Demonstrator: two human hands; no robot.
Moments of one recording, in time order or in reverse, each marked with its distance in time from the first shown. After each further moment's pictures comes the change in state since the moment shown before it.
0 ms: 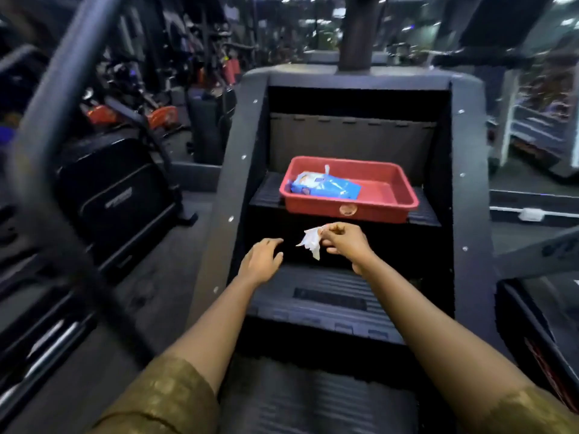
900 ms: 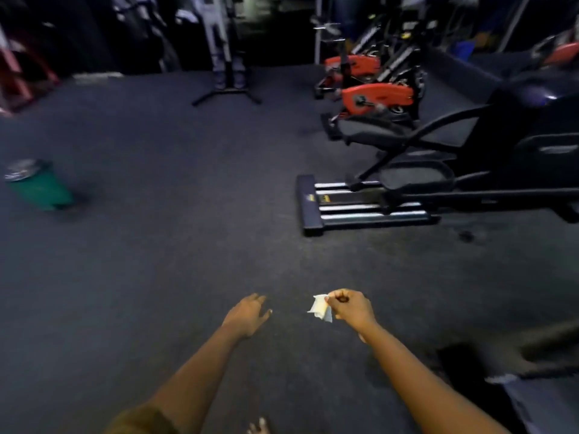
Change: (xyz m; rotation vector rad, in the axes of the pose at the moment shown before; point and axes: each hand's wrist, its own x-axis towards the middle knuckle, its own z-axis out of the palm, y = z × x) left_hand -0.871 -0.141 -0.056 -0.115 0.103 -1.414; right_hand -0.585 0.107 0.443 -0.533 -1.267 -0.157
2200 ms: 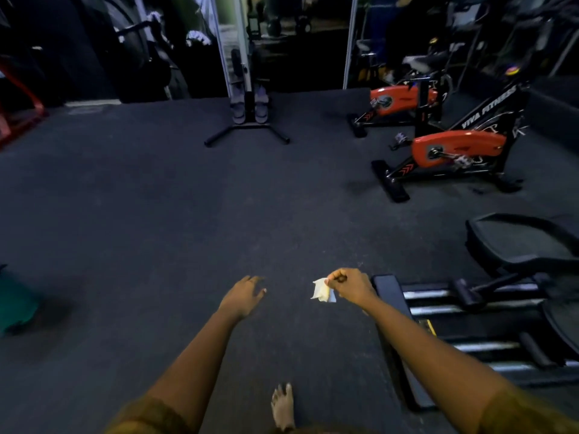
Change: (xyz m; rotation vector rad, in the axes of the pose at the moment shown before) left_hand 0.683 -0.398 -0.520 -0.108 0.097 -0.067; right_hand 0.738 -0.544 0.276 -0.196 -0.045 -0.163
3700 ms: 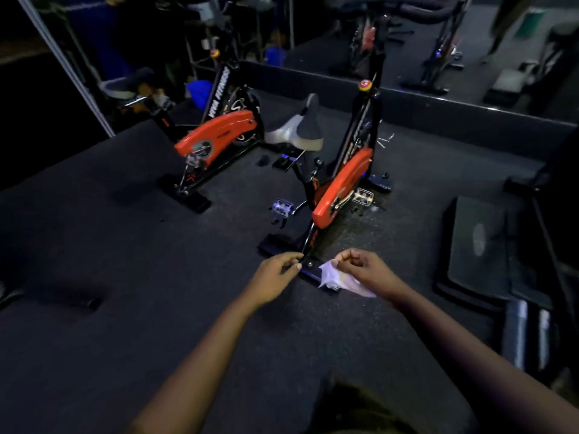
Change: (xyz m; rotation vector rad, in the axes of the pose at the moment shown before) left_hand 1.066 0.483 -0.322 -0.170 -0.458 0.942; right_hand 0.901 -0.113 -0.440 0.521 0.622 0.224
